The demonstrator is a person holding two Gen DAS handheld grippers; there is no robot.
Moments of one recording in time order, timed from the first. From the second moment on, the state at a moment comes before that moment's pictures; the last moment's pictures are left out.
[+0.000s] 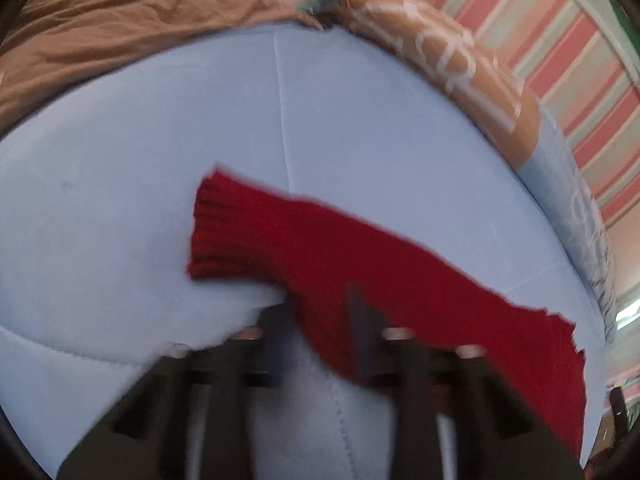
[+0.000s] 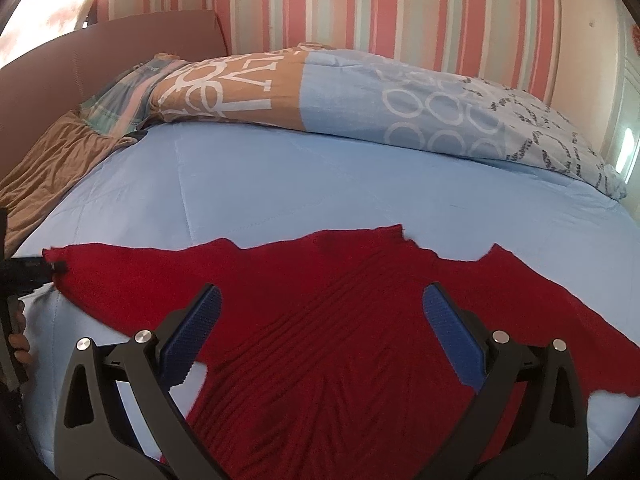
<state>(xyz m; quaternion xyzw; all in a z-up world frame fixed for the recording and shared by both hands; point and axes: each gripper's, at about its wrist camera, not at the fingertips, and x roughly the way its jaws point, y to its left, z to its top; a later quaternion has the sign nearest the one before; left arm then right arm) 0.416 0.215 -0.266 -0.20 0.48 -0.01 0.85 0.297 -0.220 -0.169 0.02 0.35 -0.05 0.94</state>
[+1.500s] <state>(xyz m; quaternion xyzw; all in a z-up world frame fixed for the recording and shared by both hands) 0.314 -0.335 -0.243 0.01 0.51 -0.33 0.80 0.153 -0.499 -0.163 0.09 0.36 -0.22 0.90</state>
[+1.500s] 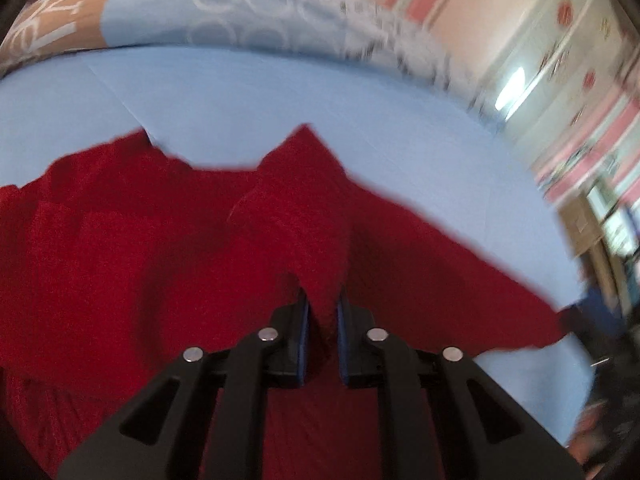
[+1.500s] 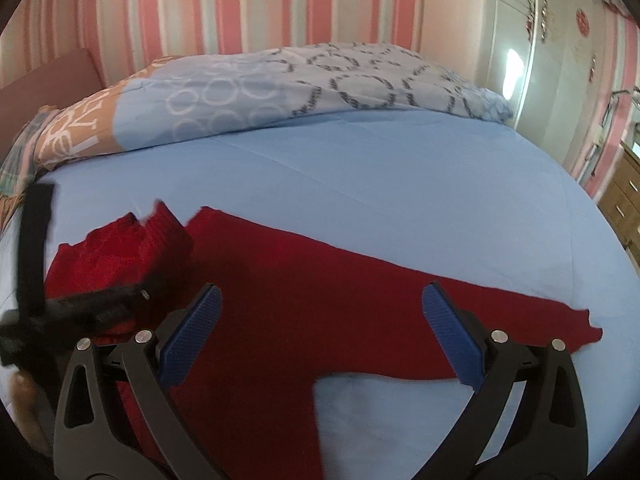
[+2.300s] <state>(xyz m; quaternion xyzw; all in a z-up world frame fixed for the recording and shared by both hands) 0.360 -0.122 -0.252 0.09 0.45 -0.09 0.88 0.227 -0.467 -0.256 0.21 0.45 -0.10 0.86</state>
